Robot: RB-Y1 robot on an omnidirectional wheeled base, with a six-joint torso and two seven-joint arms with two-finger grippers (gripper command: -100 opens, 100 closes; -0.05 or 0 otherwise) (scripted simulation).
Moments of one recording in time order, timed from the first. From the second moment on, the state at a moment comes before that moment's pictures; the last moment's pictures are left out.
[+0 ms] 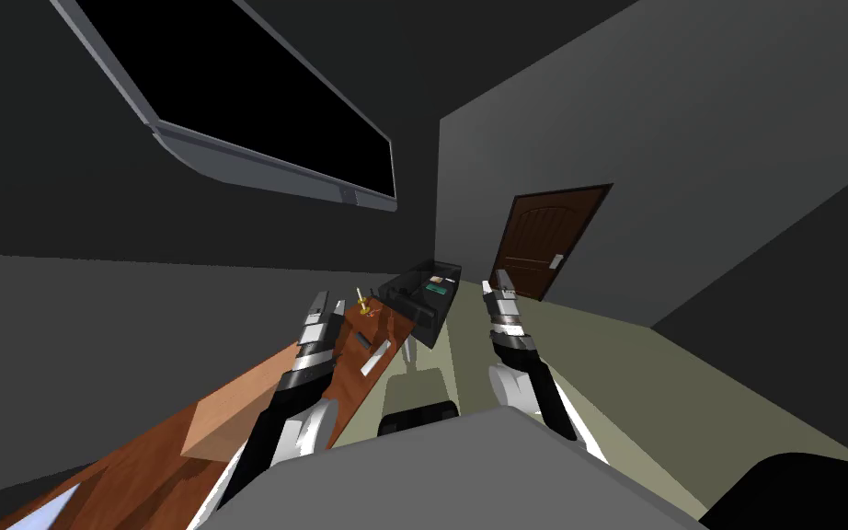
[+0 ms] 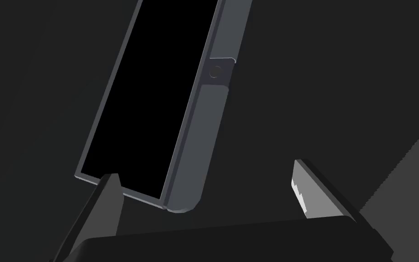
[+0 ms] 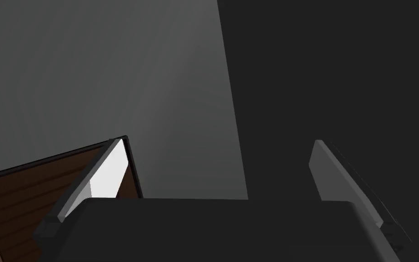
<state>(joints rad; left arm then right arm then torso) 0.49 0.01 -0.06 -2.24 0.01 -0.40 -0.11 0.51 0.03 -0.01 -2.36 -0.01 -0.41 0.14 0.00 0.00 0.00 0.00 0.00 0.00</state>
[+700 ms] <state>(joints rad) 0.51 0.16 -0.02 -2.13 0.10 -0.31 -0.09 0.51 0.03 -0.01 -2.36 -0.01 -0.41 0.14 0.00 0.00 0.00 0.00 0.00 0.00</state>
